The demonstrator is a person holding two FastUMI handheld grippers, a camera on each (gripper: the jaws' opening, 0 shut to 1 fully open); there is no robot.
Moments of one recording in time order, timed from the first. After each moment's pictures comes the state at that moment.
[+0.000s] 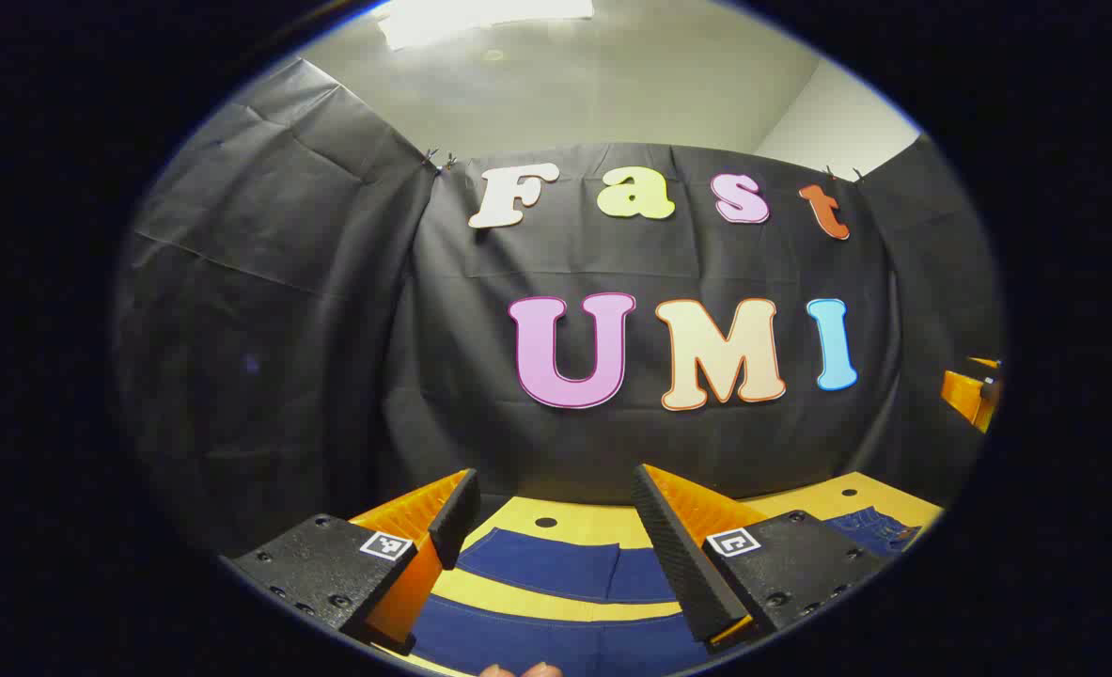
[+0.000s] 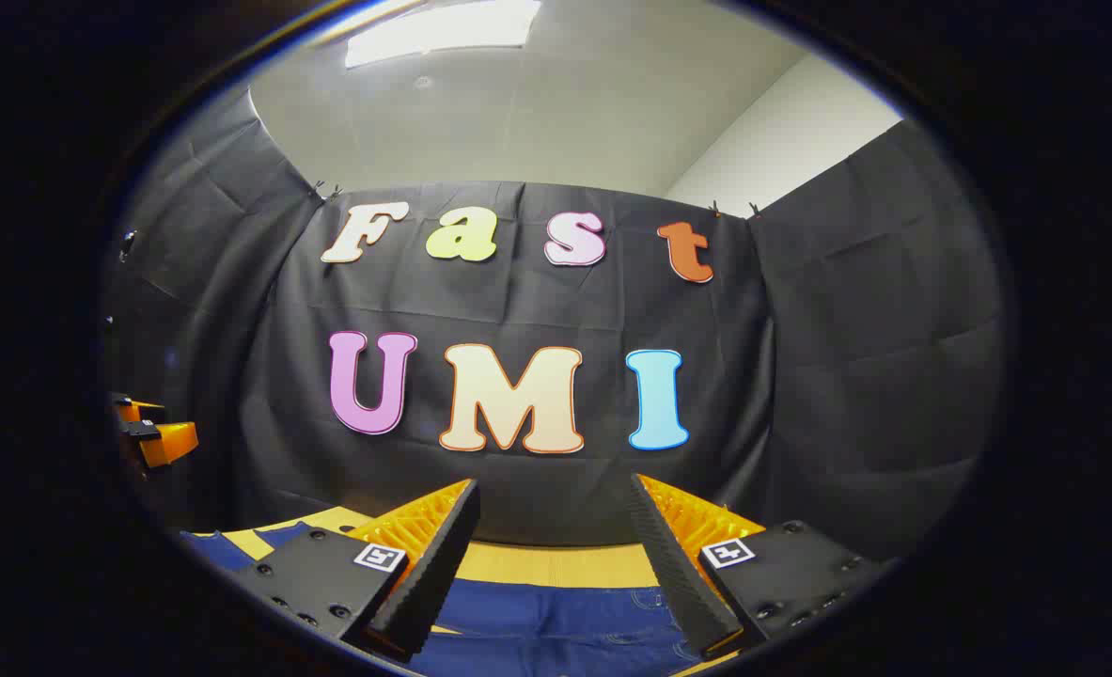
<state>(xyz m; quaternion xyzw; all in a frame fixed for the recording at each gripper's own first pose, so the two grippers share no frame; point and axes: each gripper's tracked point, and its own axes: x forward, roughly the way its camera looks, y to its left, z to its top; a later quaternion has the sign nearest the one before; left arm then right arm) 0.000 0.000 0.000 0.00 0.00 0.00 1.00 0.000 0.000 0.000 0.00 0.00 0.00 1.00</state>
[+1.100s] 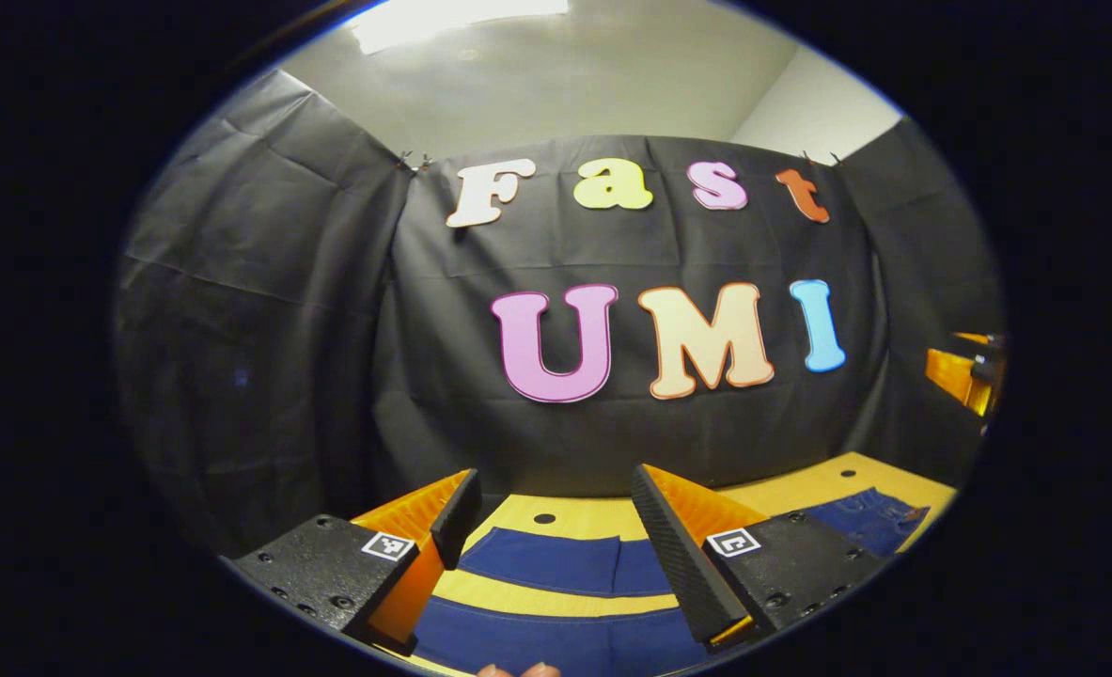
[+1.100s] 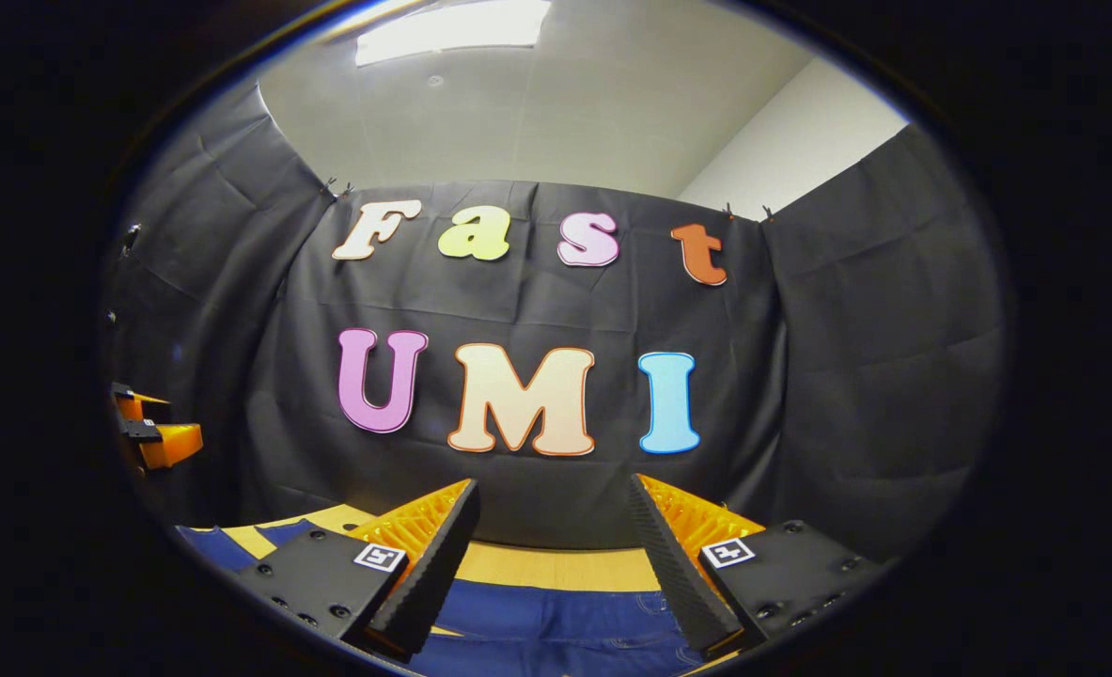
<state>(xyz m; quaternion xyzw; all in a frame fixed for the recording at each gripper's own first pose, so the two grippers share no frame) 0.010 -0.009 -0.013 0.05 0.02 -0.03 1.00 0.007 0.015 0.001 -0.01 -0.01 0.02 1.00</state>
